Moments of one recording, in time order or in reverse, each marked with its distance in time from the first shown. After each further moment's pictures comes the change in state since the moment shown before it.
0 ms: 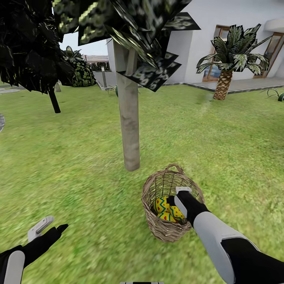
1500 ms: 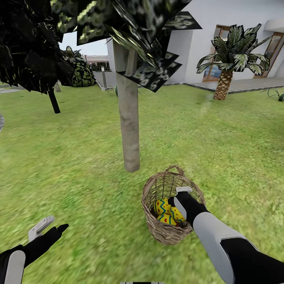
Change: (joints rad) left arm 0.000 0.000 -0.005 0.000 -0.001 0.000 -0.001; right arm 0.000 0.004 -0.001 0.012 0.070 -0.006 -0.027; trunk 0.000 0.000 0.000
